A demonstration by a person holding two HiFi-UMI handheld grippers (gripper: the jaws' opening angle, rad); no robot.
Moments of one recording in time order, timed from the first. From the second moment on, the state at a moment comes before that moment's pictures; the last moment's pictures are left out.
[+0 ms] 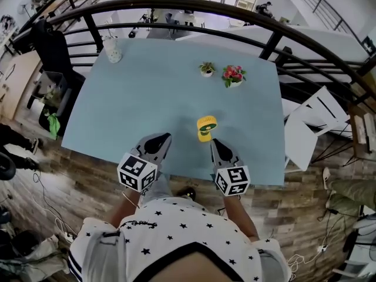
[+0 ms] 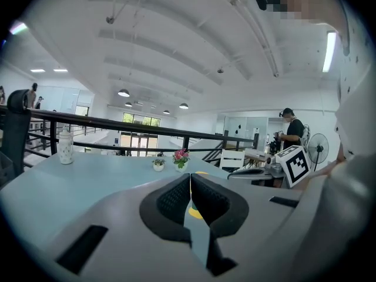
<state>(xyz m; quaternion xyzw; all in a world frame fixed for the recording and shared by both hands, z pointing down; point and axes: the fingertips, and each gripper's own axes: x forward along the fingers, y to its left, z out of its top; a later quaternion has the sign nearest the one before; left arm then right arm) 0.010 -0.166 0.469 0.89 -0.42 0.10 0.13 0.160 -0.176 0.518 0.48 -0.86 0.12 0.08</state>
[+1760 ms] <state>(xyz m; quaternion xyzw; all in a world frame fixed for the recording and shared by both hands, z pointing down) 0.013 -0.151 0.472 0.89 -0.42 0.11 0.14 0.160 -0.164 0.484 0.47 -0.87 0.11 0.02</state>
